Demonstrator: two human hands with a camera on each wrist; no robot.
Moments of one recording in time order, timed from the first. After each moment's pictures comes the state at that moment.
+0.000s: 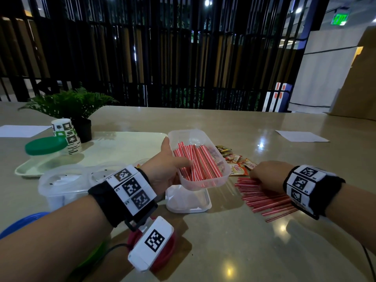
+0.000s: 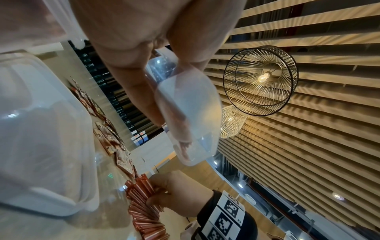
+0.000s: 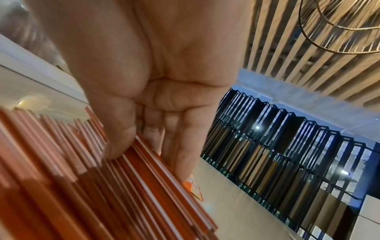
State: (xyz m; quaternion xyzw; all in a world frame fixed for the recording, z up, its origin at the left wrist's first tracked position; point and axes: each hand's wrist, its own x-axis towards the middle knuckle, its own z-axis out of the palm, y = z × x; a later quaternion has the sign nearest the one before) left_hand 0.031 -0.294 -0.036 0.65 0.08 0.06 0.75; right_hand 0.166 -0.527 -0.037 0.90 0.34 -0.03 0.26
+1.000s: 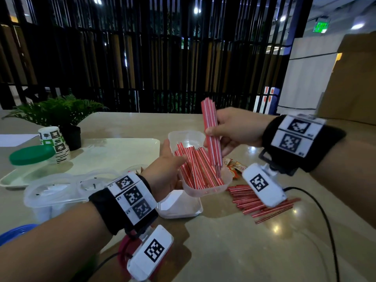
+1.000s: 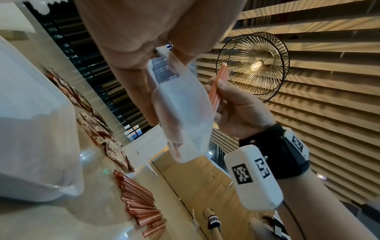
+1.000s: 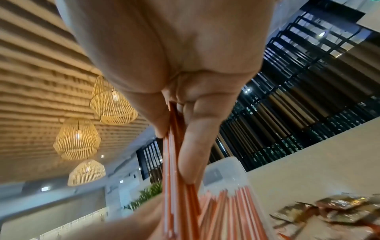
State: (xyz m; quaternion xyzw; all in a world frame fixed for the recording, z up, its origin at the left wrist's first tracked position) left_hand 0.037 -0.314 -0.031 0.64 0.06 0.07 0.77; right_hand 0.103 -0.472 0.075 0.86 0.33 -0.15 -0.37
